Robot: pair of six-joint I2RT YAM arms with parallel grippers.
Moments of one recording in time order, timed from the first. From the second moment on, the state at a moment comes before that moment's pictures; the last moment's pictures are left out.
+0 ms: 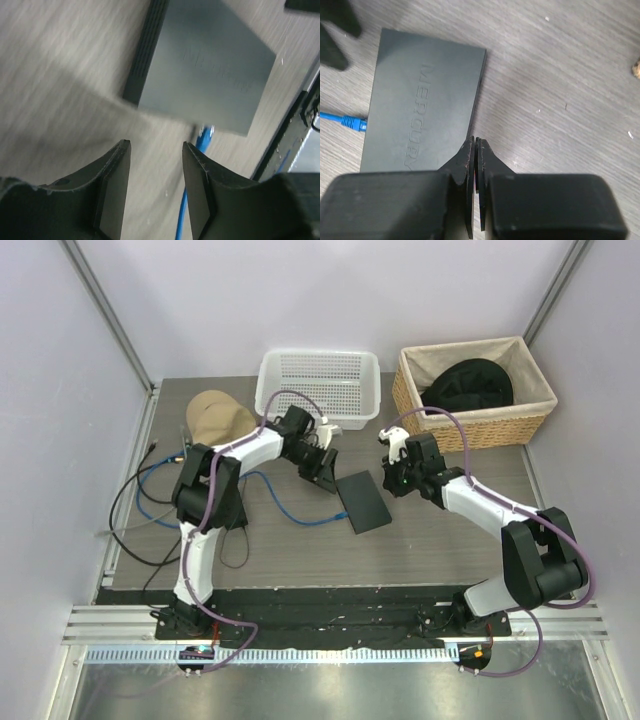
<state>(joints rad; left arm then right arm) -0.47 2.11 1.52 -0.55 0.72 0.05 0.36 1.44 0.81 -0.13 -0.18 -0.10</state>
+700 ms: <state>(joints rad) -0.47 2.18 1.65 -0.59 0.77 0.04 0.36 1.45 0.81 -0.19 -0.23 -0.07</state>
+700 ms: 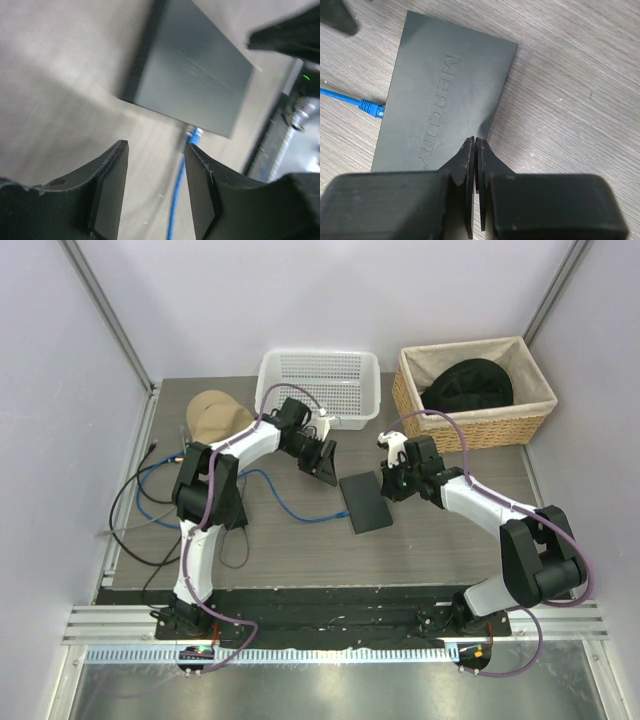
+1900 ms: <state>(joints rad) -0.57 2.29 1.64 -0.73 1.01 0.13 0.36 1.51 0.77 -0.14 -0.36 -0.05</state>
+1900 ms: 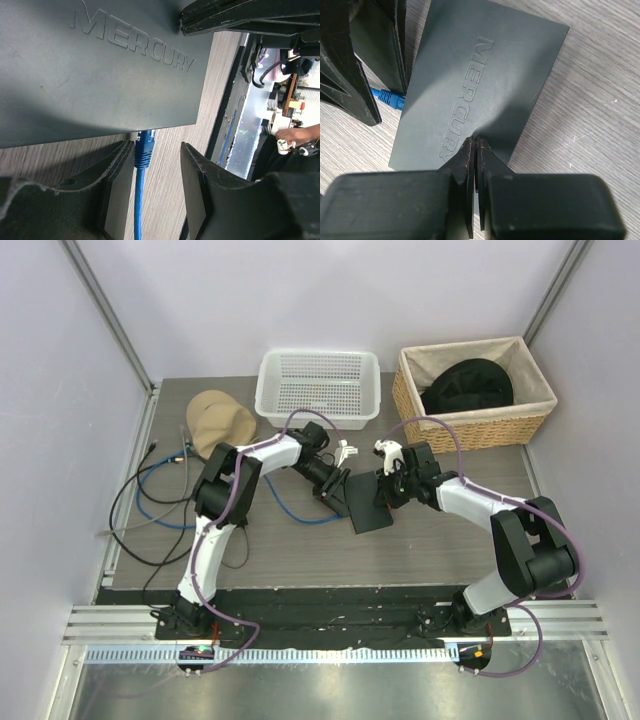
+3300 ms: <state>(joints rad) -0.62 2.28 1.67 -0.73 0.79 -0.06 0.36 1.52 0.77 -0.10 -0.35 -0.03</state>
